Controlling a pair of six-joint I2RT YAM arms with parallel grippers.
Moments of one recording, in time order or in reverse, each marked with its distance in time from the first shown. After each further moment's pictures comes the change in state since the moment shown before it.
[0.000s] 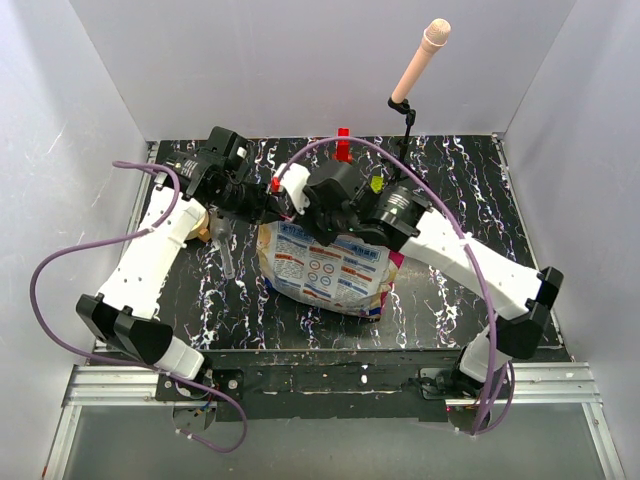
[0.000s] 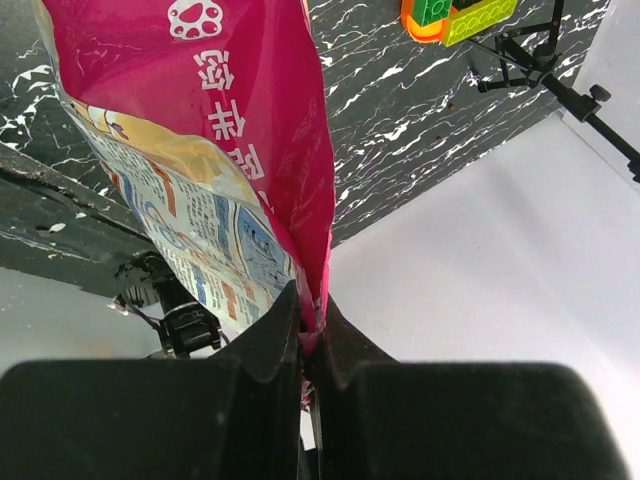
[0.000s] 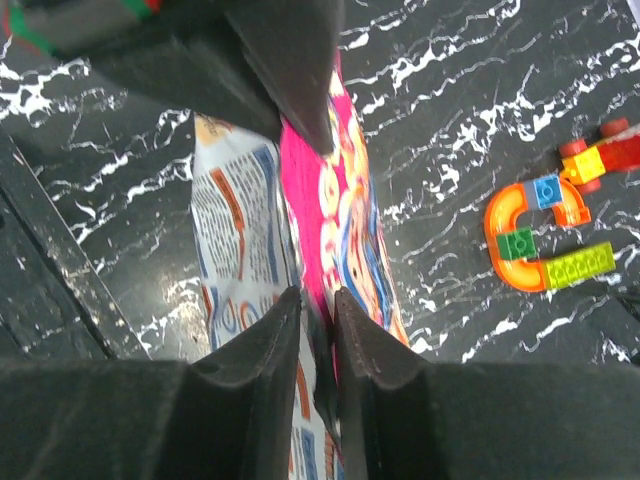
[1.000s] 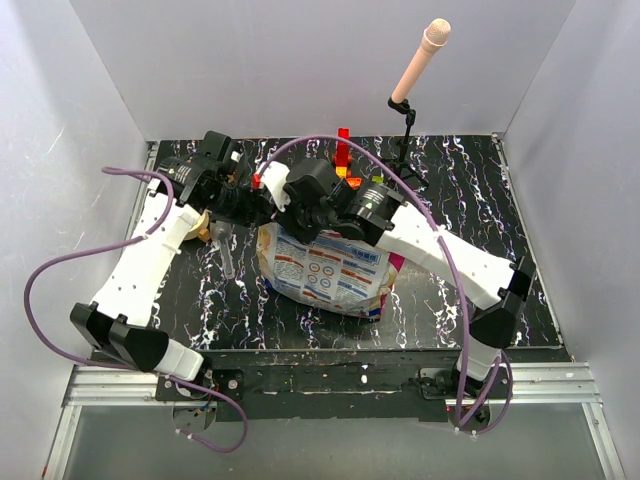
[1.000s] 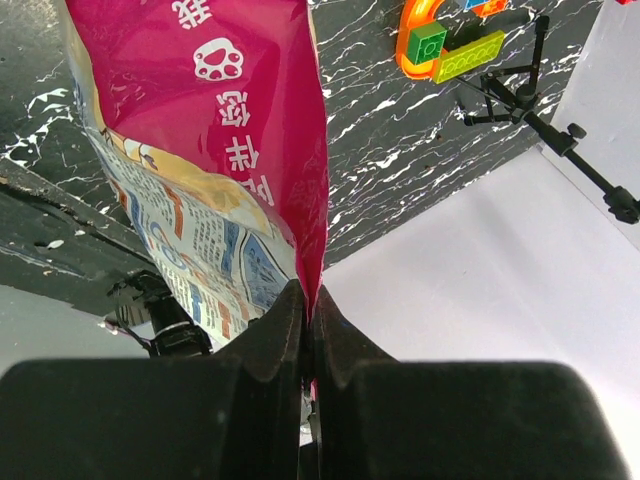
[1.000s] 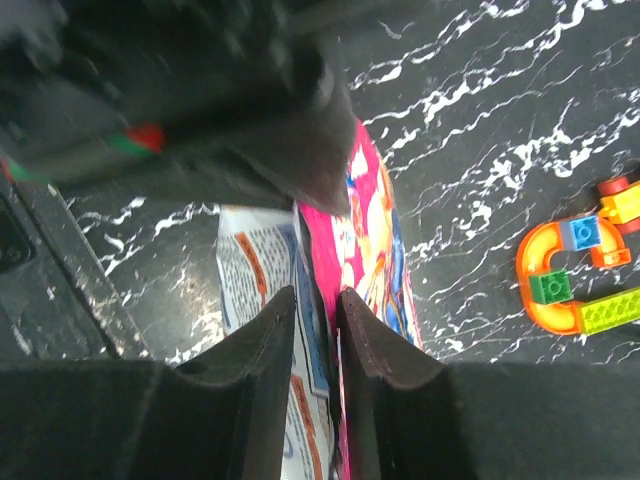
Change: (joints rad) left arm 0.016 -0.058 -0.058 0.011 -0.051 -0.039; right arm 0.010 0.134 0.104 0.027 -0.055 0.031
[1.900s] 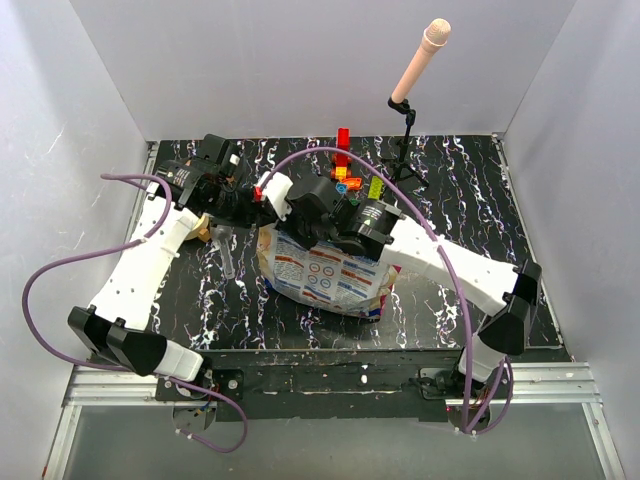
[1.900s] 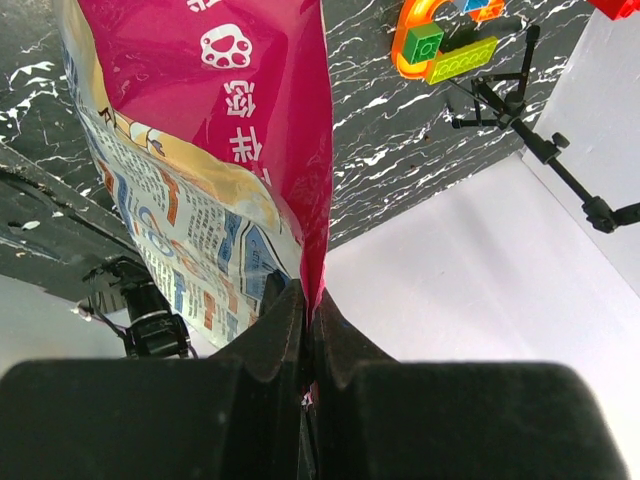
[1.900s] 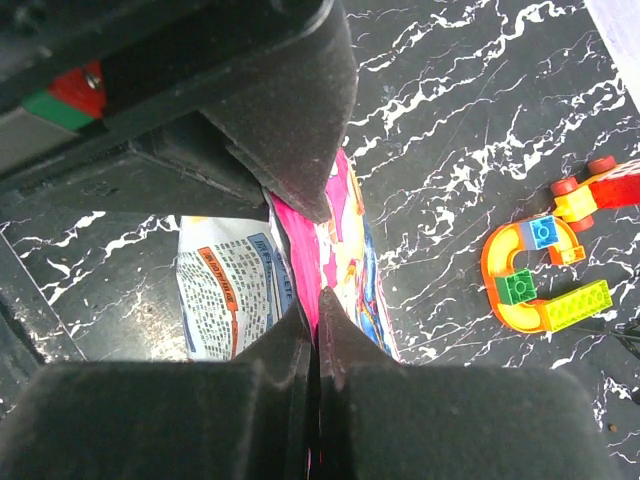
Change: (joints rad) left arm 0.002 -0.001 -0.006 -0.004 0.026 -0.072; right arm 0.026 -0.042 -0.149 0.161 0.134 -0.031
